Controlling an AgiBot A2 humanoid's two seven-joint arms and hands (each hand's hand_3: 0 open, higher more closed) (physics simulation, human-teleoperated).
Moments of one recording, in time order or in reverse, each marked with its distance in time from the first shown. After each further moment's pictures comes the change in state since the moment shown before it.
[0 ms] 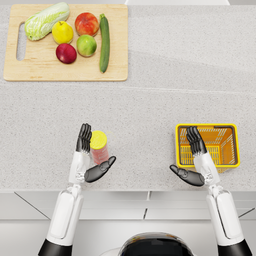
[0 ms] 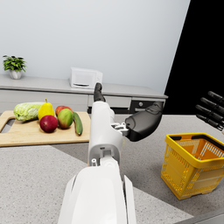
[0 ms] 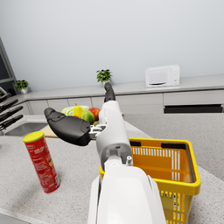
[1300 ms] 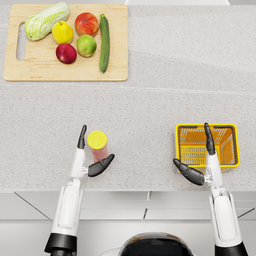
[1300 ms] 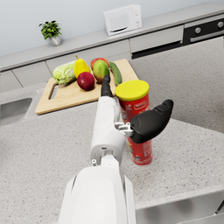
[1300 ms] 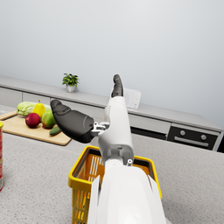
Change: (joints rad) left arm 0.045 0.091 -0.003 0.443 0.469 -0.101 -0.101; right arm -0.015 -0.068 -0.081 0.051 0.424 -0.100 0.101
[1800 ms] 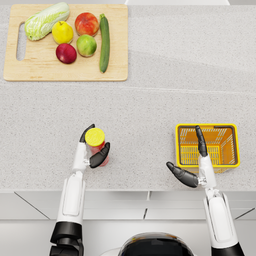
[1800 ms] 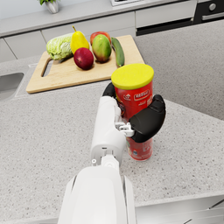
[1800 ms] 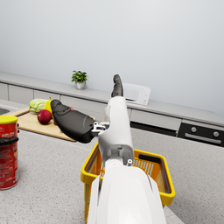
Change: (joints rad) left arm 0.132 0.077 -0.013 0.263 0.000 -0.024 -0.003; right arm -0.014 -0.027 0.045 -0.006 0.000 0.000 0.000
